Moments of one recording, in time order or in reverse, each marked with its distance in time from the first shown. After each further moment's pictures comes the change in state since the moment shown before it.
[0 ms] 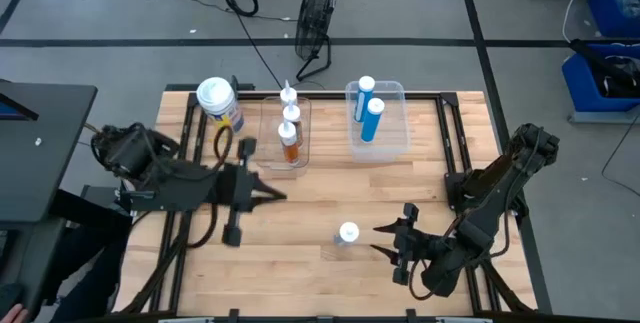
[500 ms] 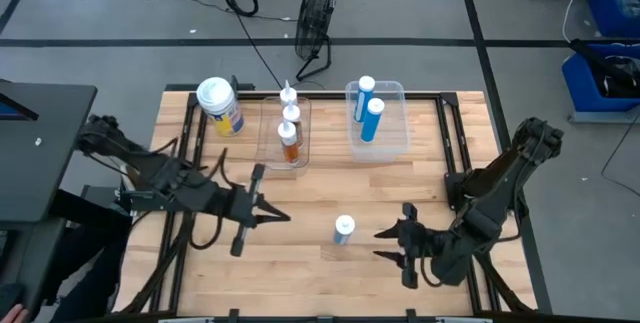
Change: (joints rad) left arm 0.003 -0.406 -1.038 0.946 0.144 0.119; right arm -0.018 -0.084 0.000 0.088 -0.141 -0.061
